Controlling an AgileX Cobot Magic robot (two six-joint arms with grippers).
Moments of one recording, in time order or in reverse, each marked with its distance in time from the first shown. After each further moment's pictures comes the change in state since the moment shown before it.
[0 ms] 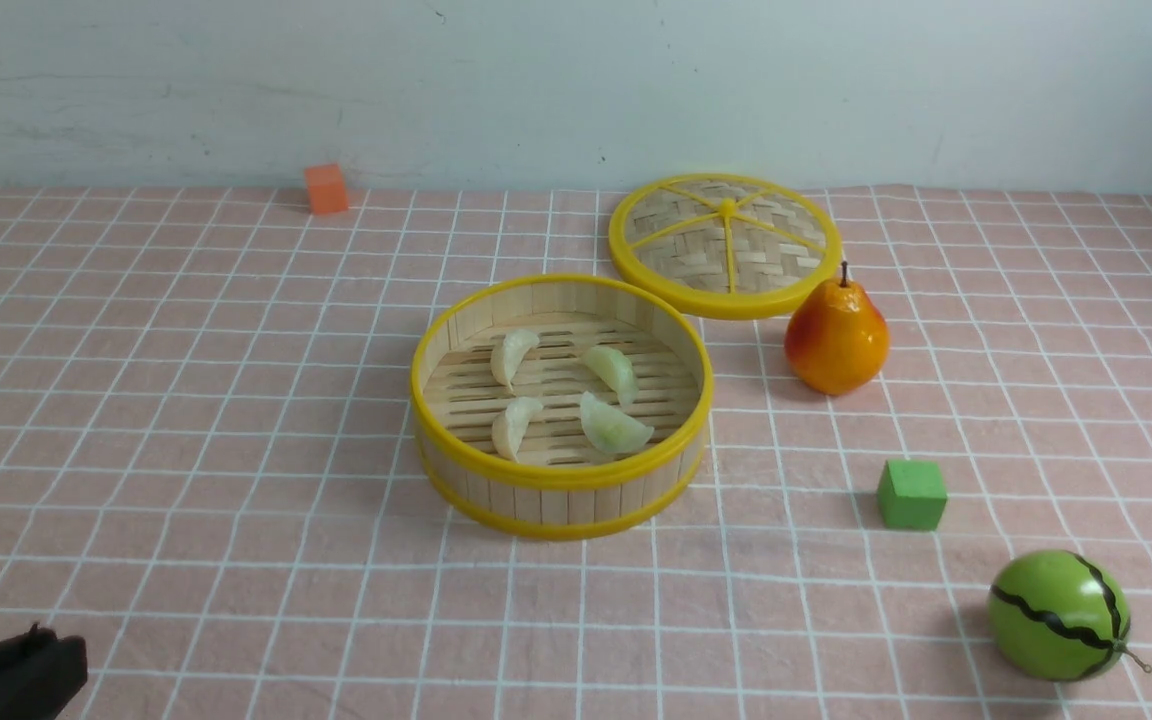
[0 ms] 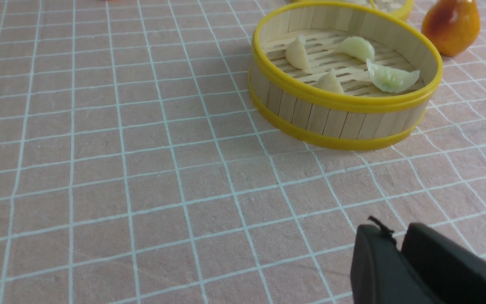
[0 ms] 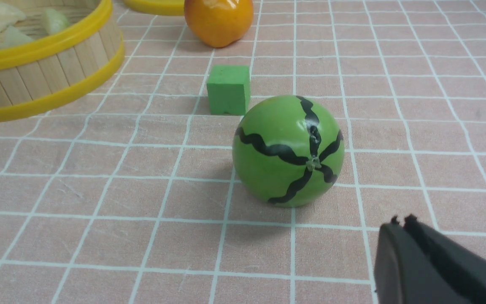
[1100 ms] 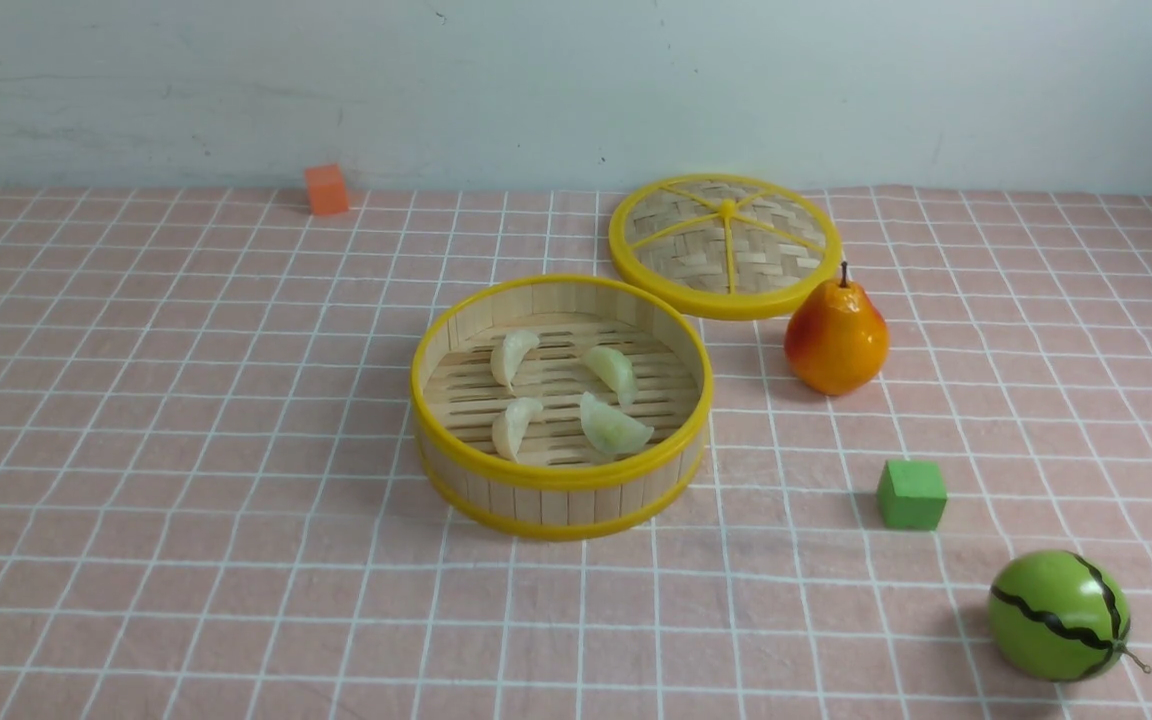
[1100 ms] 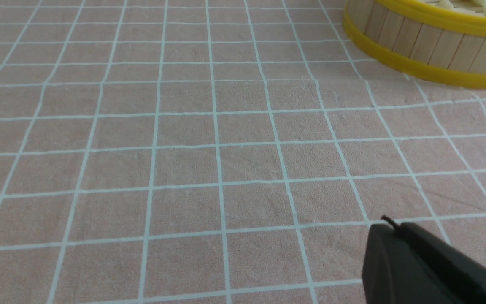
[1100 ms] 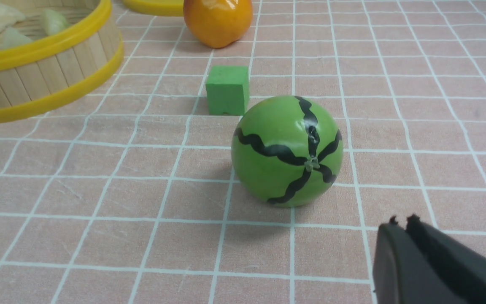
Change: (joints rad) right arm -0.001 -0.001 0.000 0.000 0.001 0.000; left arm 0.299 -0.298 0.265 -0.250 0.049 0.285
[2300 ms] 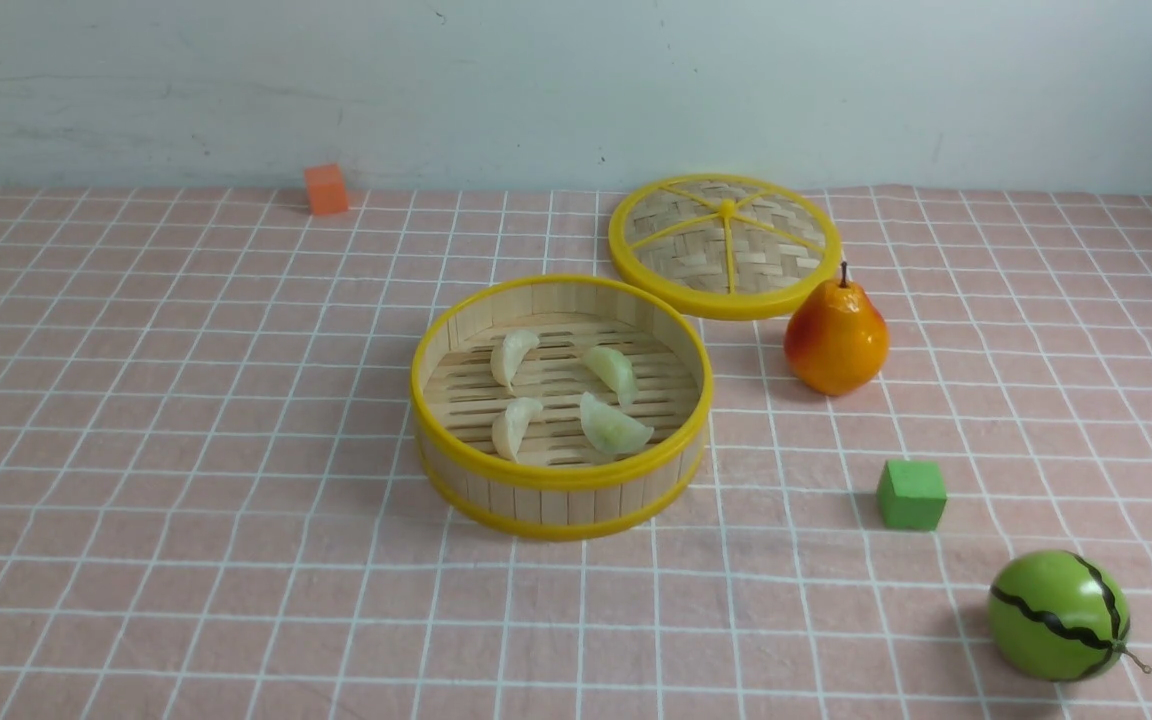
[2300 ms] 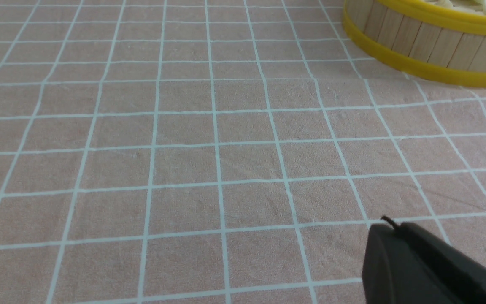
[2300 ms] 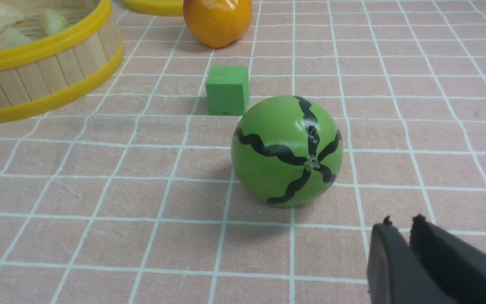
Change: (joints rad) right arm 0.000 0.000 0.000 0.000 0.000 0.000; left arm 0.000 0.000 0.000 -0.001 0.002 0.000
